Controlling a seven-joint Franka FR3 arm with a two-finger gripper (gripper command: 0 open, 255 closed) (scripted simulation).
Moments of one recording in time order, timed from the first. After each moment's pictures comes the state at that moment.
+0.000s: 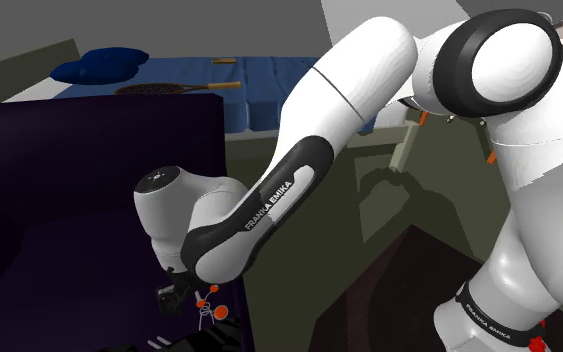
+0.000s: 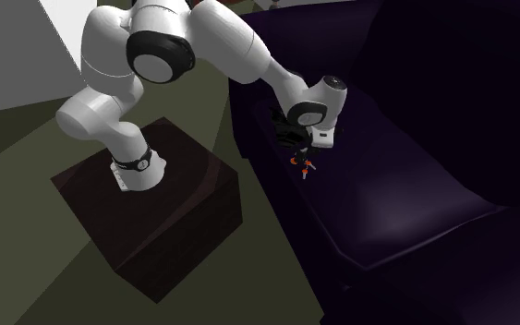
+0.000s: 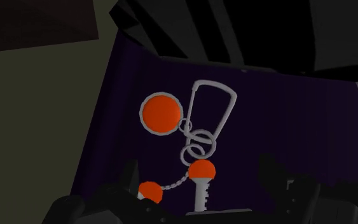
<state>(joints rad) 0.36 0.62 0.46 -1.86 -0.33 2.33 1.08</state>
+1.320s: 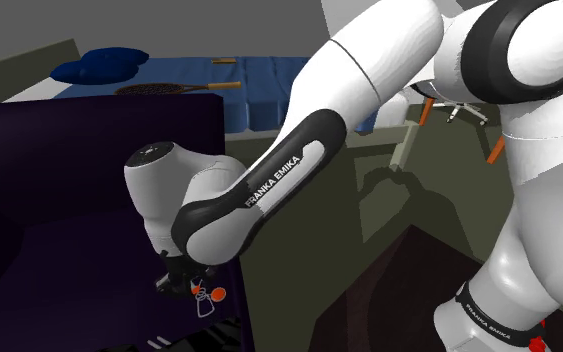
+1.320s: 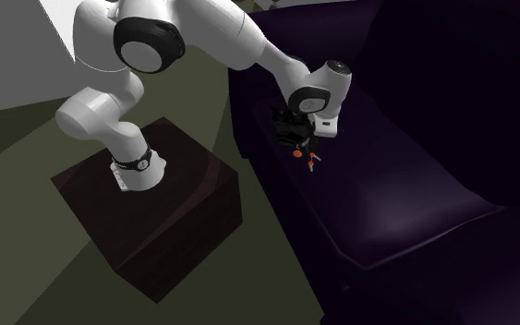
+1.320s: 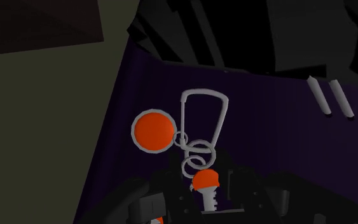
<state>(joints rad) 0.33 0.54 0.49 -1.86 -0.29 2.25 1.06</state>
